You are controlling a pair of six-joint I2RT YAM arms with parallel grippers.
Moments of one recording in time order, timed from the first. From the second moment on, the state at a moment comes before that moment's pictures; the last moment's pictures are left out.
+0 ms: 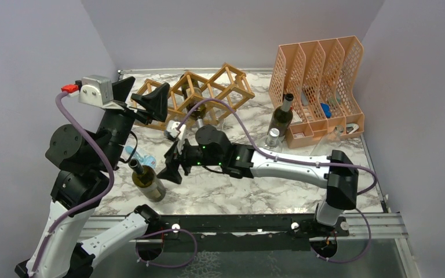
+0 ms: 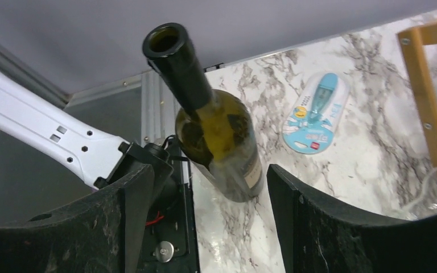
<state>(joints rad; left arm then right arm) -0.64 0.78 1.43 -0.34 -0.27 -0.08 1.22 1.70 1.40 0.11 -0.25 0.15</state>
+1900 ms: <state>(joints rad) -0.64 0.73 1.25 -0.34 -0.36 -0.06 1.30 1.39 1.02 0.37 0.15 -0.06</state>
